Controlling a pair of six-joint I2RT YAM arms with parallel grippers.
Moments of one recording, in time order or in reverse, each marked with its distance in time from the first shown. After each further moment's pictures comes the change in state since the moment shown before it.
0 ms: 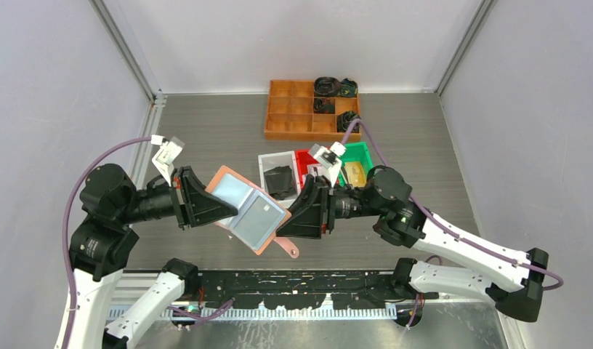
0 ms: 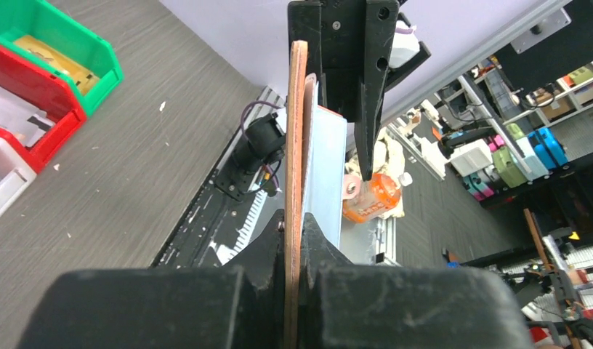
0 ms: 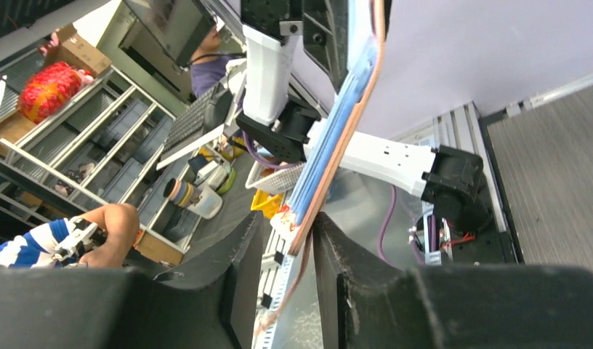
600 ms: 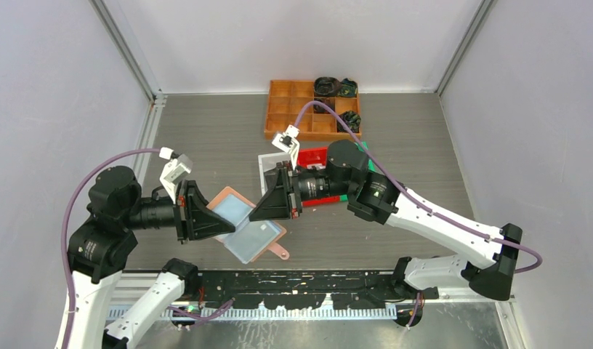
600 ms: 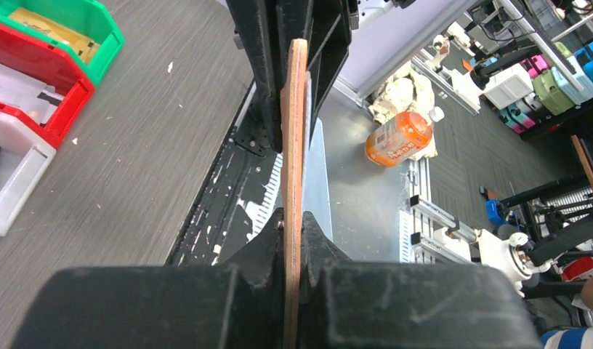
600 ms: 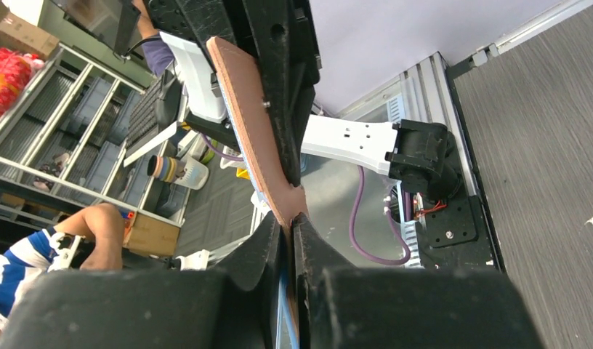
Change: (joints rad) left arm 0.000 -0.006 0.000 -0.199 0.088 0.296; right arm -0.004 0.250 0.286 -0.262 -0.029 -0.092
